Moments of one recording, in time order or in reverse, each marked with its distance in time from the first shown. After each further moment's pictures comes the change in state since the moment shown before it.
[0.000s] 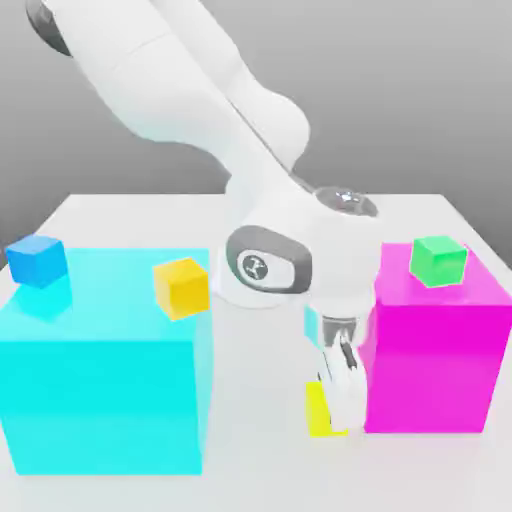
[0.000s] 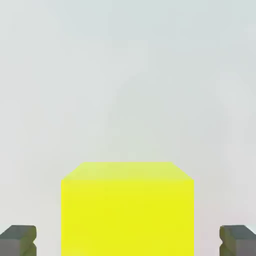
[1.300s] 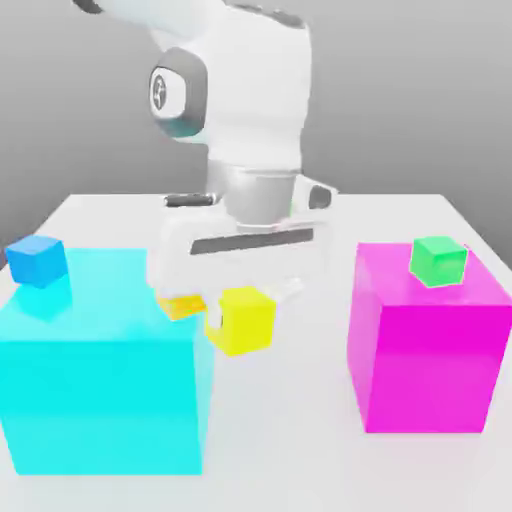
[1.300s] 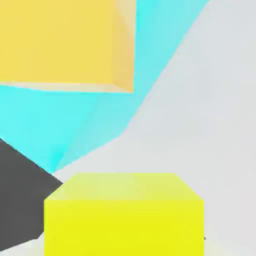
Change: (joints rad) arm -0.878 0.037 0.893 0.084 0.499 -0.337 0.653
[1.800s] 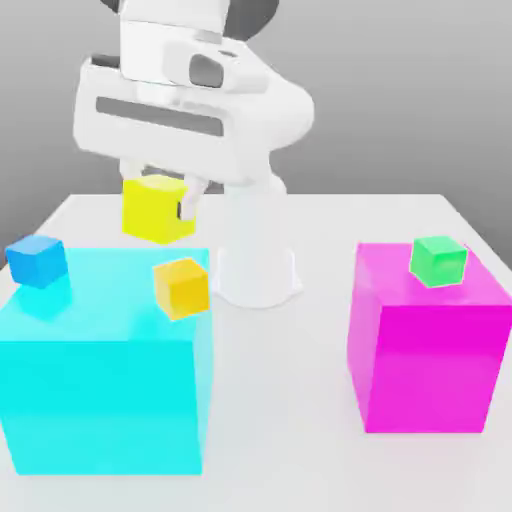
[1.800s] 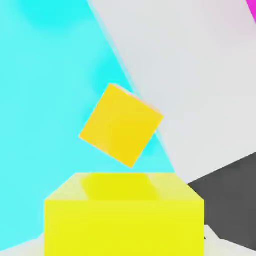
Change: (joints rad) arm -0.321 -0.066 0.304 0.084 0.241 -0.254 0.767
